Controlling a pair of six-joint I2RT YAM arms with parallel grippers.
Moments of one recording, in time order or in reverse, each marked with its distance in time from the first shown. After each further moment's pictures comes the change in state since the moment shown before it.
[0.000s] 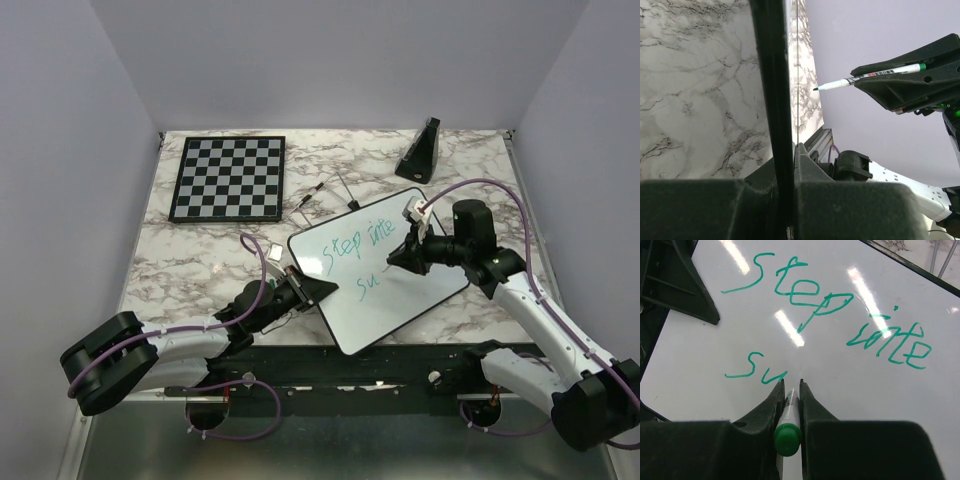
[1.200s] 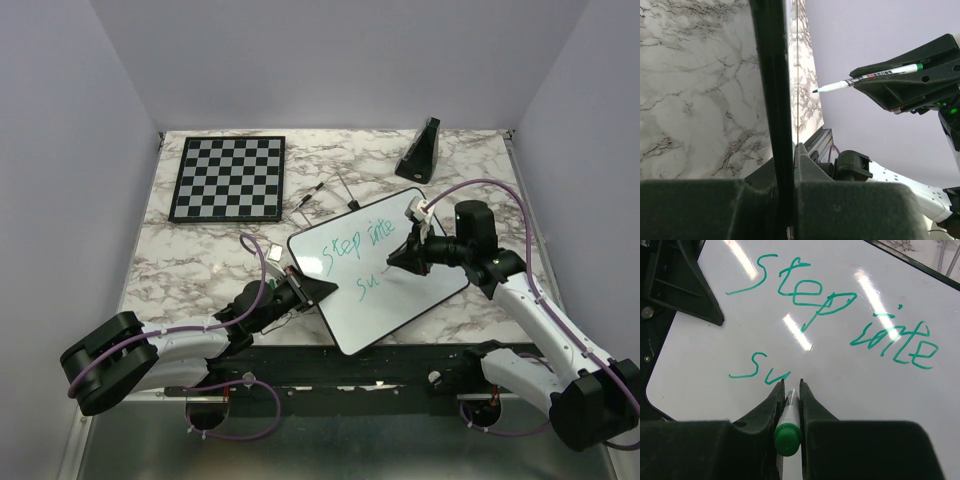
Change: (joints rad) left arm 0.000 0.000 -0.004 0.006 -0.001 0.000; right arm -0.033 0.002 -0.024 0.031 -0.050 0.026
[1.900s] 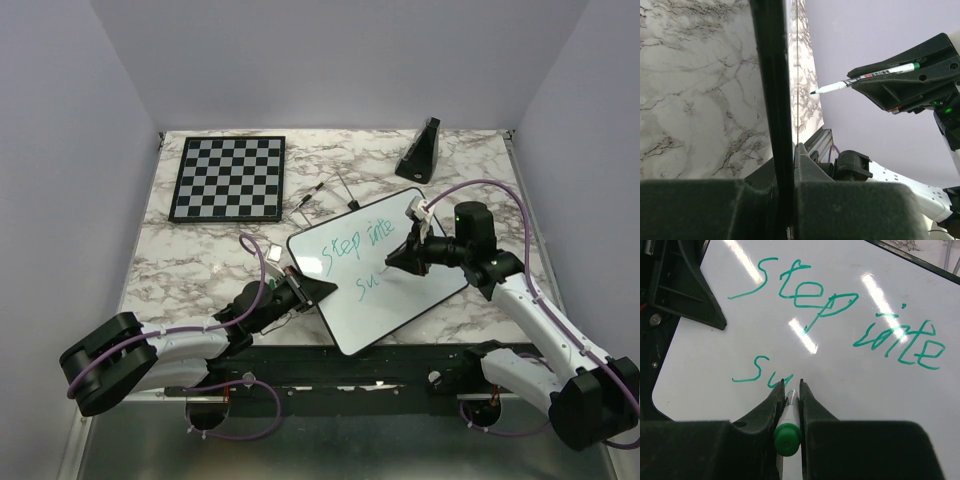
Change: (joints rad) left arm 0.000 -0.006 -0.004 0.000 -0.002 0.000; right arm -0.003 0.004 -0.026 0.053 -0.023 0.051
